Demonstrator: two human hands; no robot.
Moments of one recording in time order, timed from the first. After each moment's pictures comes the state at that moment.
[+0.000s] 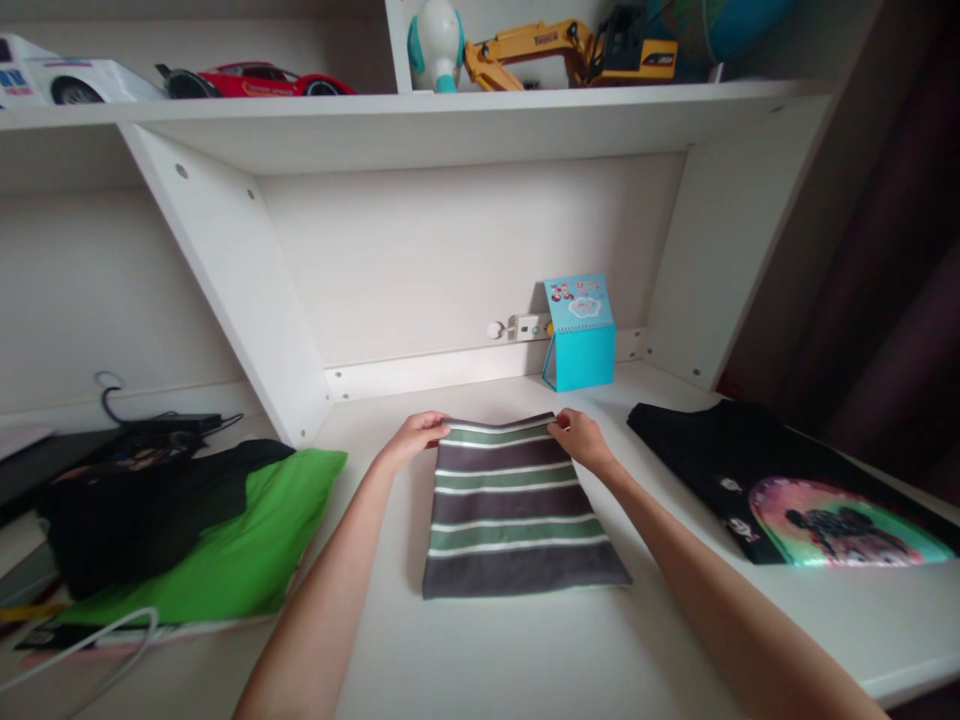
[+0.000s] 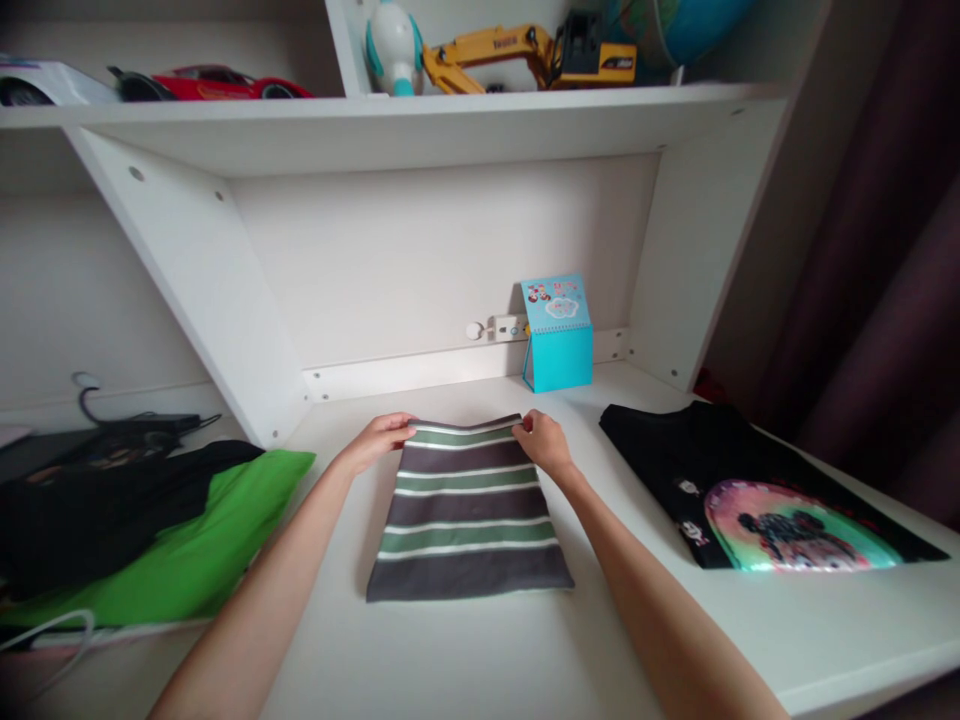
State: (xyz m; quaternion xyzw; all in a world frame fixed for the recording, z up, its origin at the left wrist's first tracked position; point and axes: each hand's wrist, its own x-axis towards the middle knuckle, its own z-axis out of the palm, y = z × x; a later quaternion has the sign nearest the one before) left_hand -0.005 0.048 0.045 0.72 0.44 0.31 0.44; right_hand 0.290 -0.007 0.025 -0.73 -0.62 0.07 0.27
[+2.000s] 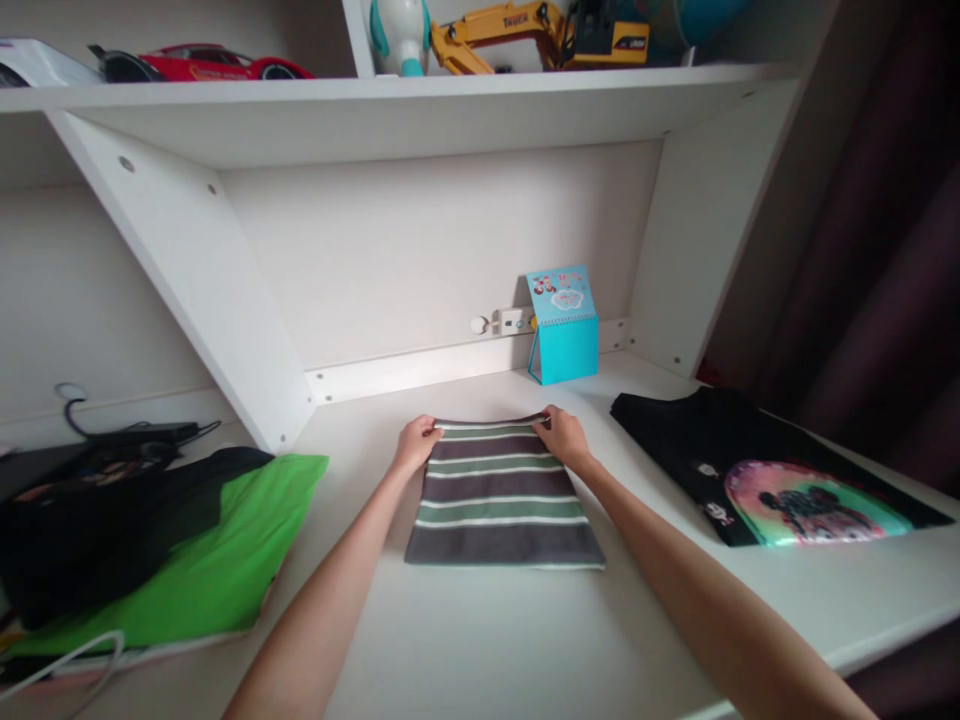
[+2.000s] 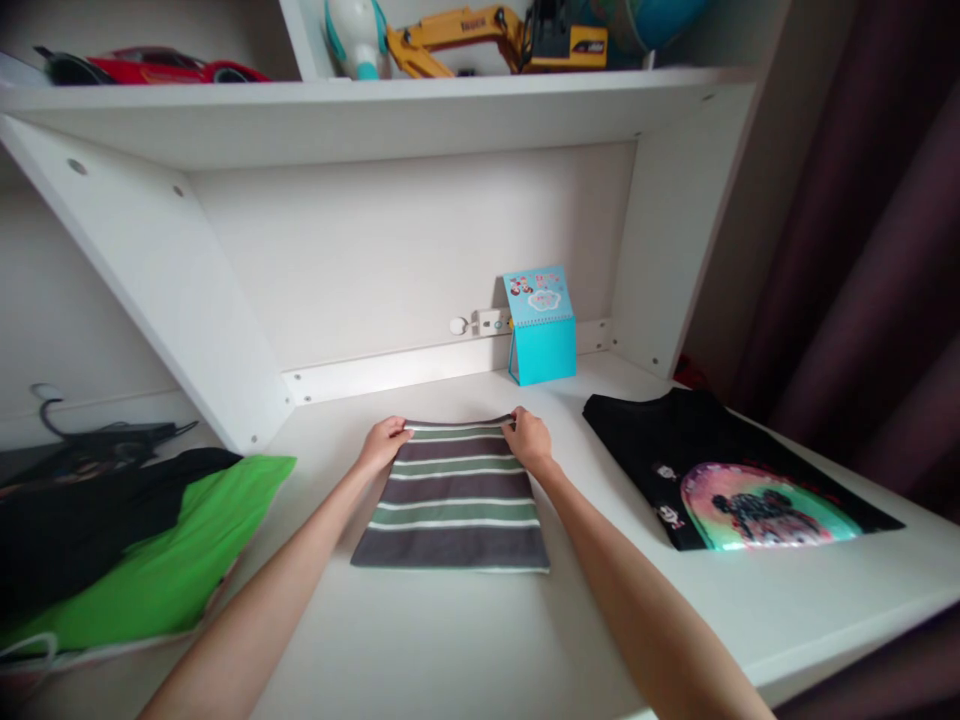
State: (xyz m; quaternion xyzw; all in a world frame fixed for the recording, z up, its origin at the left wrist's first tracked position) left_hand 0.026 0.064 0.006 0.70 0.53 0.39 0.29; right_hand 0.292 0.000 0.012 -0.76 -0.59 0.08 0.28
